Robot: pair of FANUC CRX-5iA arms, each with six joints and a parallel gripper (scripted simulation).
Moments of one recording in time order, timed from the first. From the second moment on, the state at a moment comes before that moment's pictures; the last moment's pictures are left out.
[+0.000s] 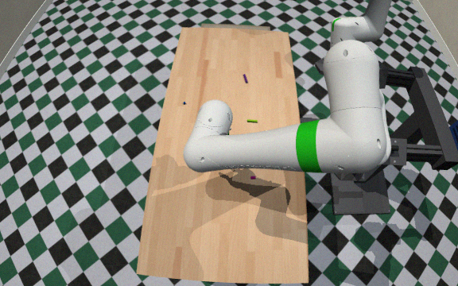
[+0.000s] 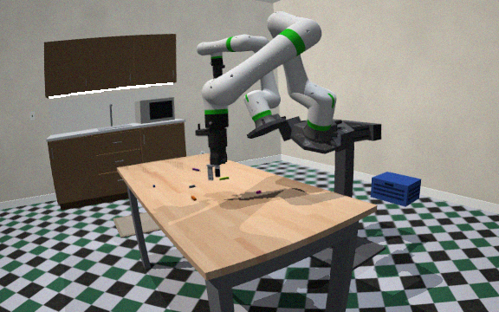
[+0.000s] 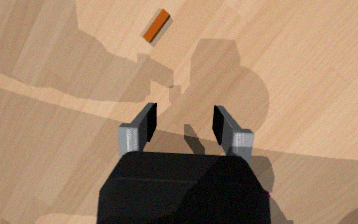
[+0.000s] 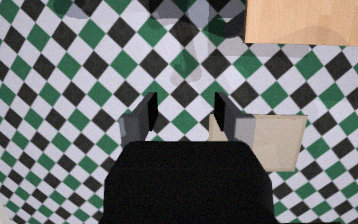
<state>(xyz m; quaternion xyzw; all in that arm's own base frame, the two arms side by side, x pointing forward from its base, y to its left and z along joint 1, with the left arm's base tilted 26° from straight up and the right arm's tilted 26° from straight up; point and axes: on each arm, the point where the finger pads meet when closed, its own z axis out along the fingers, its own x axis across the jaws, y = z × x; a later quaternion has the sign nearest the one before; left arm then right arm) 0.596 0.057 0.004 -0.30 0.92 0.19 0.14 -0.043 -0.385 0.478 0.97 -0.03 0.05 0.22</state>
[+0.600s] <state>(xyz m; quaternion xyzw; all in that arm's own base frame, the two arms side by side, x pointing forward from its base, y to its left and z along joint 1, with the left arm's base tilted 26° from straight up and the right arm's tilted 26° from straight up) 0.666 0.027 -0.015 -0.05 0.97 0.21 0.09 -0.043 -0.385 0.478 0.97 -0.03 0.05 0.22</state>
